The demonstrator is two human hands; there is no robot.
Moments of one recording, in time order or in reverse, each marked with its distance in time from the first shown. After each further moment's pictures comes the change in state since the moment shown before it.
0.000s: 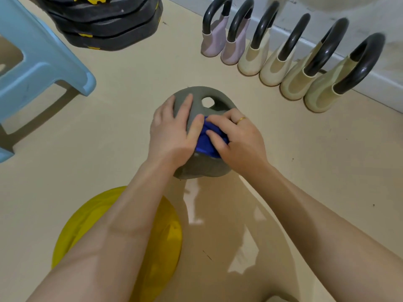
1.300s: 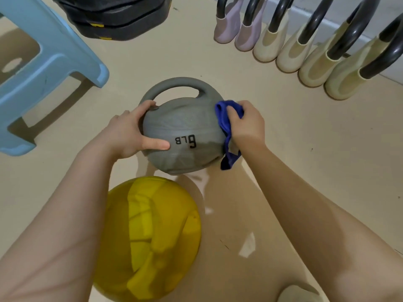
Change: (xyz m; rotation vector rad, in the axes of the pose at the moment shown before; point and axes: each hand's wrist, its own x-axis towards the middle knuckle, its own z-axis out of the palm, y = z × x) left_hand -0.006 -0.080 -0.079 0.039 -0.368 -0.299; right_hand 0.019 -0.003 0.045 0.358 -0.028 0.727
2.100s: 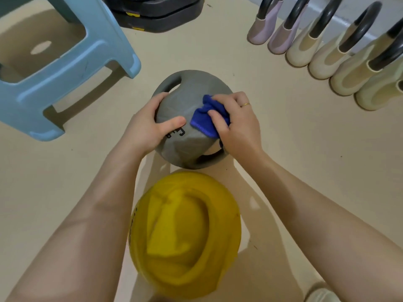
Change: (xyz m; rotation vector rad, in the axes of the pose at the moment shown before) left_hand 0.006 -0.069 -0.012 -0.512 0.201 0.136; right_hand -0.046 -0.058 0.080 -0.181 -0.039 -0.567
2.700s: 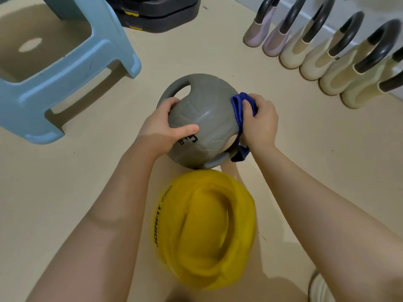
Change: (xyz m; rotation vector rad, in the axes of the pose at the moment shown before) left_hand -0.003 -0.020 -0.019 -0.027 -0.113 0.030; right_hand 0.011 0.002 0.010 -0.046 0.244 0.445
